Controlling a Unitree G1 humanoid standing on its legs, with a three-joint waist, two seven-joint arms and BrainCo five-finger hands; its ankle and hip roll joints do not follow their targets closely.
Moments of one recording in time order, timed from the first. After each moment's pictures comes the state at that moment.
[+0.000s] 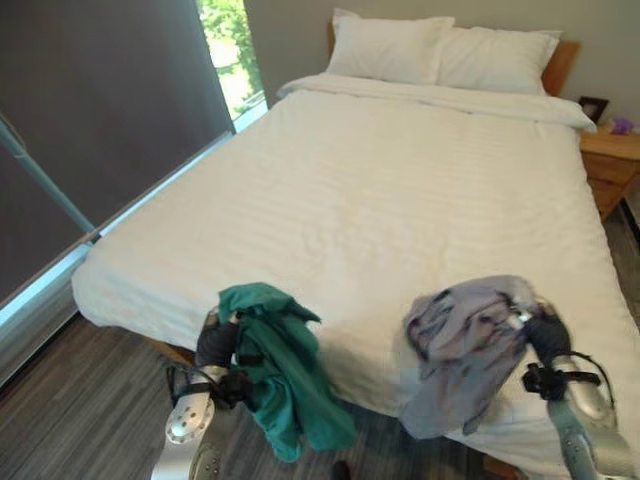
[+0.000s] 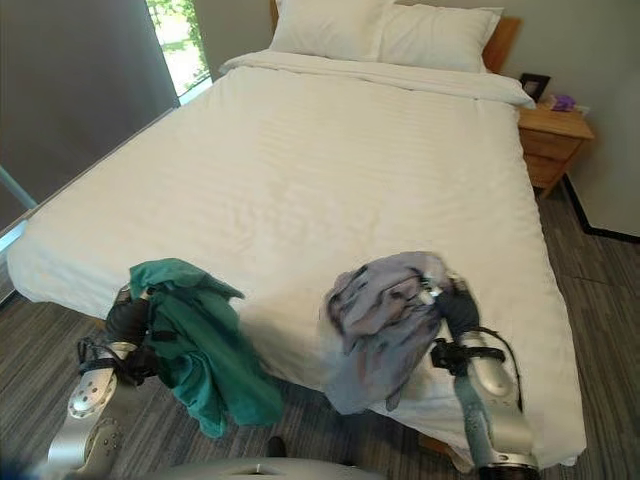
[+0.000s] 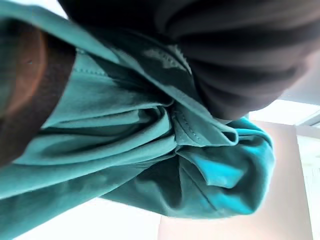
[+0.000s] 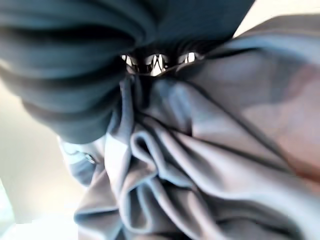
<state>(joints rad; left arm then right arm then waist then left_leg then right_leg) 0.25 0.32 0.13 -0.10 -0.49 -0.08 0.08 0.17 -0.37 -0.20 0.01 0.48 -0.06 0.03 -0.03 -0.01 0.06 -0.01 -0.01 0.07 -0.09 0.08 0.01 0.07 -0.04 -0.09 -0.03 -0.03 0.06</state>
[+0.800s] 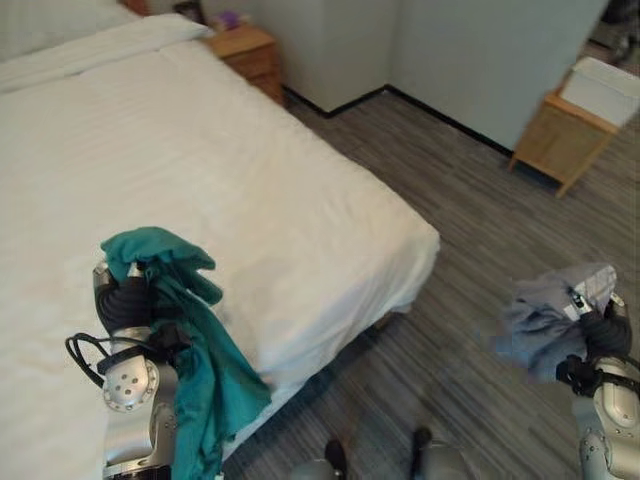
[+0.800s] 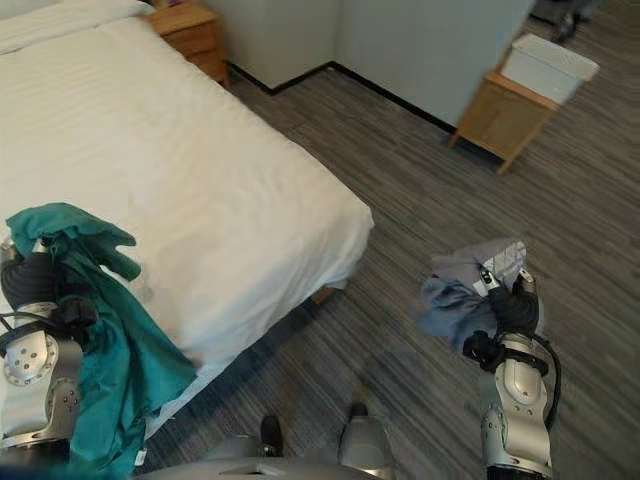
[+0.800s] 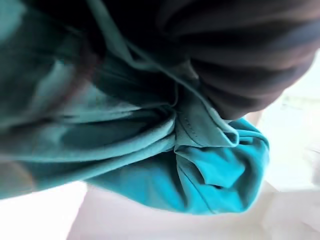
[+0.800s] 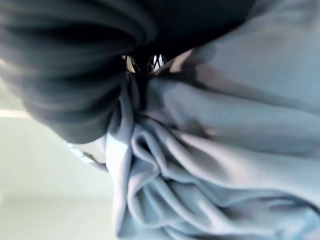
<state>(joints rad) 0.09 0.37 0.34 -0.13 -0.38 -0.19 0.22 0.14 -0.29 -0.28 -0.05 0.39 -0.14 -0.12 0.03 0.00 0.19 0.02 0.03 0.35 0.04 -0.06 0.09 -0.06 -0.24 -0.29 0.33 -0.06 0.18</state>
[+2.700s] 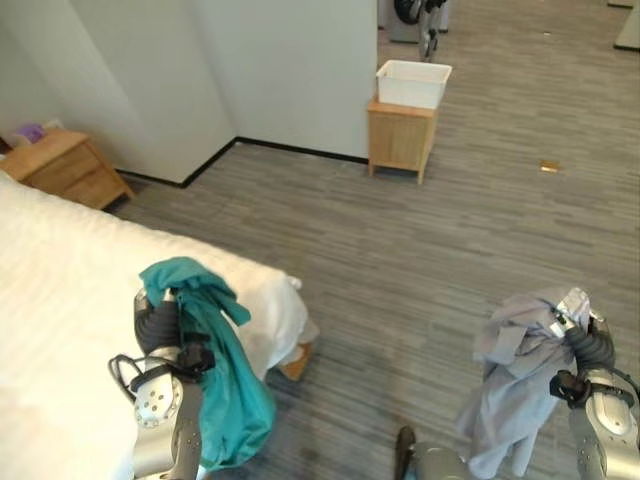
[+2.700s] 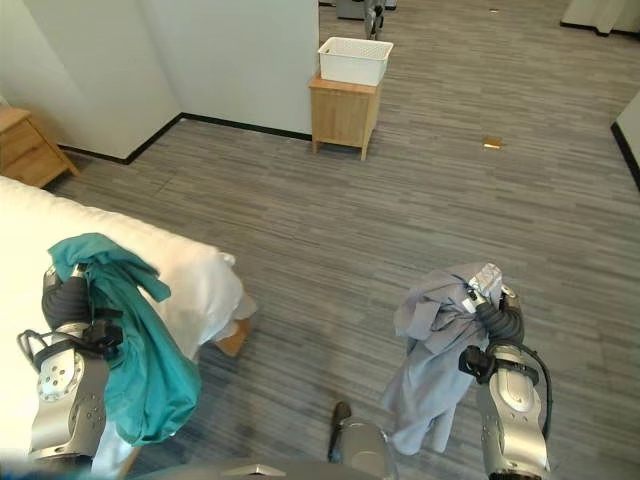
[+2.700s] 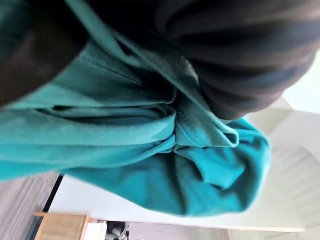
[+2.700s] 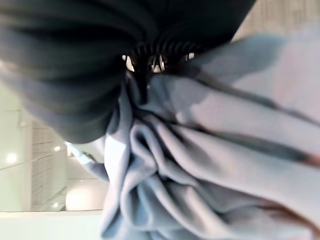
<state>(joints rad) 0.12 0.30 0.25 -0.04 -0.46 -0.19 0.19 0.17 -0.36 -0.25 0.07 0.36 -0.14 -0.09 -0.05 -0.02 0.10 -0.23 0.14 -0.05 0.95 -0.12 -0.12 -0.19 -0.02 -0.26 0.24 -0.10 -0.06</state>
